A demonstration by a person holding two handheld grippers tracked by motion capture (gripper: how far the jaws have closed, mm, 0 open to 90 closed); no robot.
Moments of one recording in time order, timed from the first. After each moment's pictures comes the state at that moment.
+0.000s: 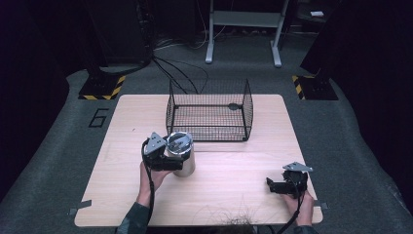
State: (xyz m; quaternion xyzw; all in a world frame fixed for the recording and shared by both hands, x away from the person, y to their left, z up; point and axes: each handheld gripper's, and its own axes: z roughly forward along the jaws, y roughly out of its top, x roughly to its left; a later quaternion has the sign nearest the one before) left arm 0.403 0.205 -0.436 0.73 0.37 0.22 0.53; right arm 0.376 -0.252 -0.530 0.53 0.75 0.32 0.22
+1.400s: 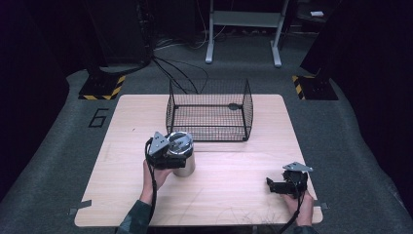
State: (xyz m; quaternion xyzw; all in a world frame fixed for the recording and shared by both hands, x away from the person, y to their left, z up) left arm 0.409 0.197 -0.442 0.72 0.36 0.24 0.54; right arm 0.376 -0.252 -0.530 0.53 0.75 0.32 0.22
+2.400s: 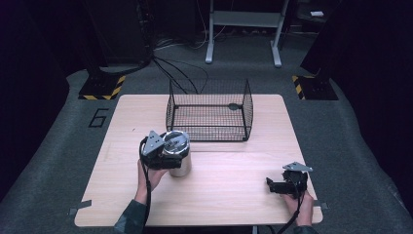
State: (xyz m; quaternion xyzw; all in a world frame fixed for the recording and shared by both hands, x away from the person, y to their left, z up) left arm 0.401 0.209 -0.424 0.73 0.35 0.25 0.54; right arm 0.376 -0.252 -0.530 0.53 0.75 0.32 0.23
